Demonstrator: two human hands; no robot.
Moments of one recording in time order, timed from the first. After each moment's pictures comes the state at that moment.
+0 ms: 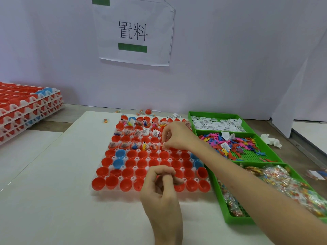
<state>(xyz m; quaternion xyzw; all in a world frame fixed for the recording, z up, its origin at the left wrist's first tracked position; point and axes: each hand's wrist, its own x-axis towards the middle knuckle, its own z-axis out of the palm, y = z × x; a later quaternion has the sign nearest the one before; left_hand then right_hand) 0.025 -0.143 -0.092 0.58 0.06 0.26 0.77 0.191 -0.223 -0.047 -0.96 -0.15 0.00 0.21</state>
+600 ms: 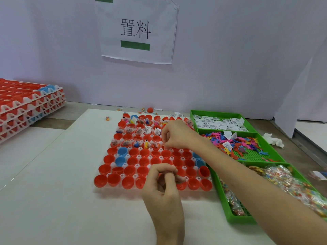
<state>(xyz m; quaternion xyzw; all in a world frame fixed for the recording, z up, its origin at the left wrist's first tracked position) 0.025 -0.143 -0.092 0.58 0.06 0.26 0.77 0.190 -0.215 -0.040 -0.97 -0.19 0.02 0.15</state>
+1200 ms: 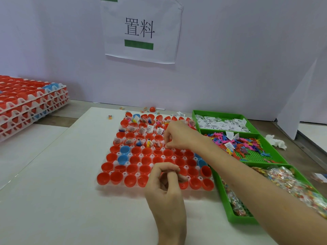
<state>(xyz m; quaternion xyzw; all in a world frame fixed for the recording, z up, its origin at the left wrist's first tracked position) 0.023 -0.142 -0.092 0.58 0.06 0.25 0.77 0.200 -0.217 -0.052 -0.97 -0.22 0.03 0.10</state>
